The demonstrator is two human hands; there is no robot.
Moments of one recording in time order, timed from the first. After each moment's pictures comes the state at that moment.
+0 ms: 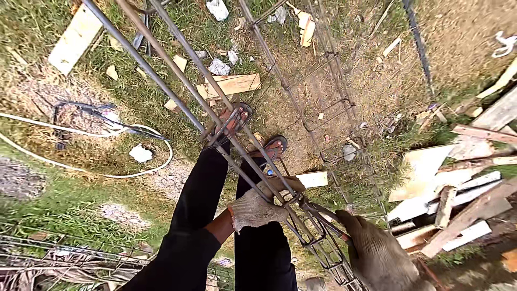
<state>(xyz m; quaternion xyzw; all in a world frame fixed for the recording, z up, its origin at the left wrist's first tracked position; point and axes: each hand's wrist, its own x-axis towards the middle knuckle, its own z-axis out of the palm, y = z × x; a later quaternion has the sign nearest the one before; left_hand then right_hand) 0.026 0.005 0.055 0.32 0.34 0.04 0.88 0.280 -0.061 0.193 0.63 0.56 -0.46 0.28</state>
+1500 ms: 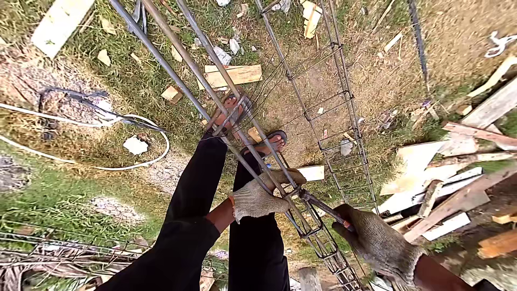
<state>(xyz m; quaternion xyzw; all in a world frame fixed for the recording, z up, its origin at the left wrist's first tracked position) 0.016 0.005 0.051 0.34 0.30 0.05 0.89 0.291 -0.041 0.175 0.55 0.41 -0.64 0.36</state>
